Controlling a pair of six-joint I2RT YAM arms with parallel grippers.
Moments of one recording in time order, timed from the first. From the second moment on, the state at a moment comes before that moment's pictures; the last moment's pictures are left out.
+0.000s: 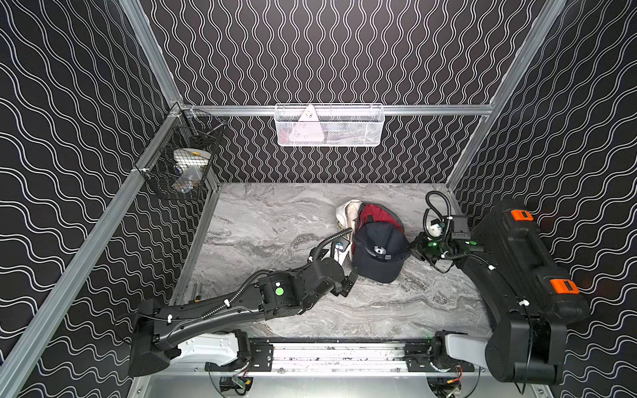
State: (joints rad) left arm -1.16 1.19 1.06 -0.47 -0.54 -0.31; right arm -0.03 1.24 0.89 -0.62 -0.50 0.60
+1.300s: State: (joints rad) left arm -1.24 1.37 1.29 -0.41 -0.41 -0.31; right arm 0.03 0.93 1.00 -0.65 -0.69 0.73
